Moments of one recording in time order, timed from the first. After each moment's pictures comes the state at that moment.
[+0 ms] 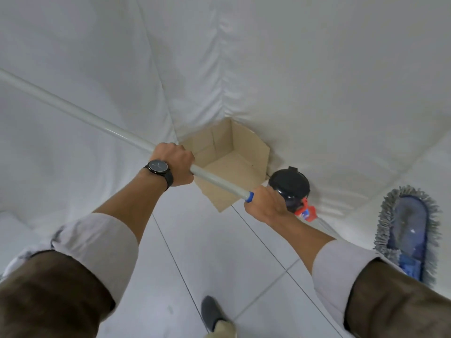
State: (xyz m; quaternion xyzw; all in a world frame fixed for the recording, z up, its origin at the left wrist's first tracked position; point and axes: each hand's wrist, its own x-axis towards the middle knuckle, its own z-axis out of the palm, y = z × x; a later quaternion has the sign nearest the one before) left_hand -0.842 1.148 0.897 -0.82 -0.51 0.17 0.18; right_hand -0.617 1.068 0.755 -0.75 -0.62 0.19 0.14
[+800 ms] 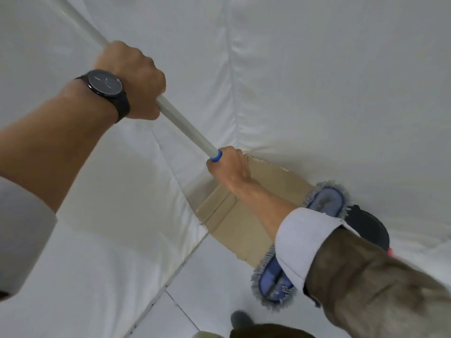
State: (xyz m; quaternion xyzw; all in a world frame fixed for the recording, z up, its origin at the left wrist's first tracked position) left_hand -0.968 1.849 1.077 -0.82 -0.33 0.16 0.44; right_hand -0.839 1.771 0.839 -0.75 -0.46 0.24 0.40
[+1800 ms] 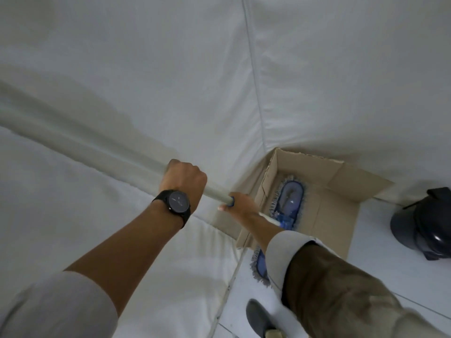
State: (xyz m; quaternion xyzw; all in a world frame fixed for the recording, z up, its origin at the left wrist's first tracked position) left_hand -0.902 2.177 0.806 -0.88 -0.22 0.31 0.27; right_hand -0.835 2.118 0.574 -0.78 -0.36 0.44 0.28
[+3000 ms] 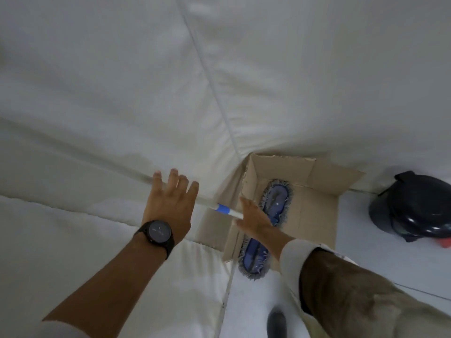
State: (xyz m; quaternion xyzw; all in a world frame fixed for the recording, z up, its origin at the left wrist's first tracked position) left_hand -0.903 2.166 0.744 -0.92 -0.20 0.21 0.26; right_hand -0.775 2.046 0.525 -0.81 -0.32 0.42 0.25
